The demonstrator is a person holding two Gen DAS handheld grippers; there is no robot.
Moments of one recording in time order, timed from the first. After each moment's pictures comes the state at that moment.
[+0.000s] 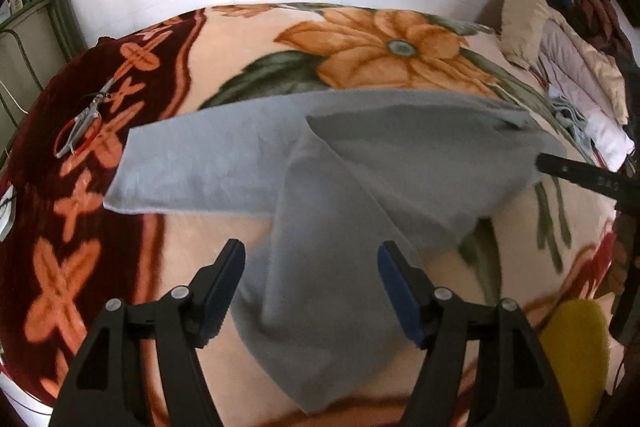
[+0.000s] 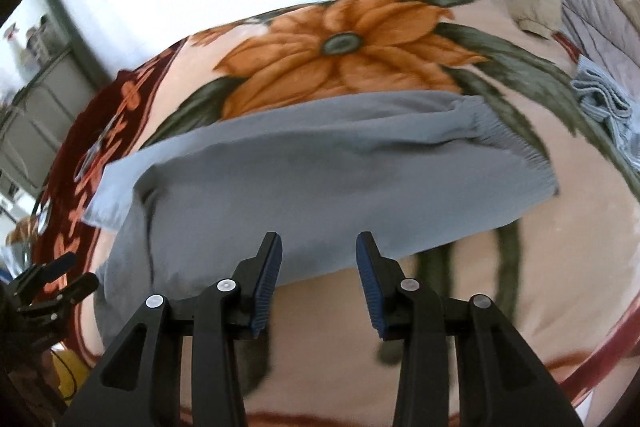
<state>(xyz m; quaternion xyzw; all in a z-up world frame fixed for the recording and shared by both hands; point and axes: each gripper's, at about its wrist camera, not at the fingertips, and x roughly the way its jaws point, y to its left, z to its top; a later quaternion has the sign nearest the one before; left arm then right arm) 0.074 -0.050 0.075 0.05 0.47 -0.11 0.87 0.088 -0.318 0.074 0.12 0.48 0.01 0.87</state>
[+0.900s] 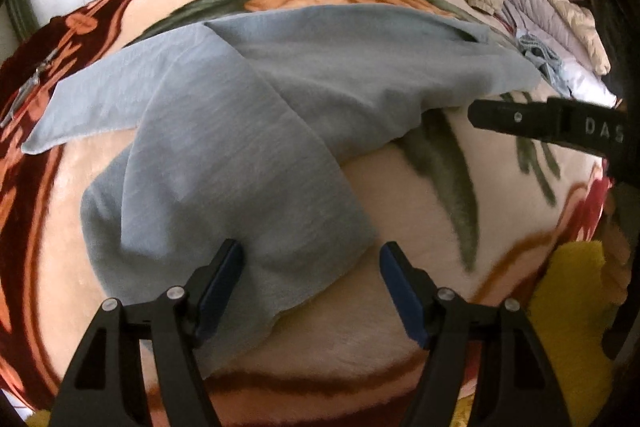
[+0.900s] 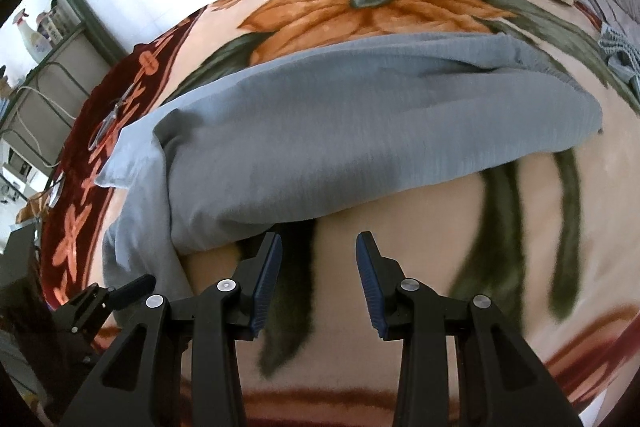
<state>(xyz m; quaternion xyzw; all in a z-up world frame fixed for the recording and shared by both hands) 0.034 -0.104 0.005 0.06 0.51 -0.17 0.84 0.067 -0.287 0.039 0.15 0.51 0.04 0.85</state>
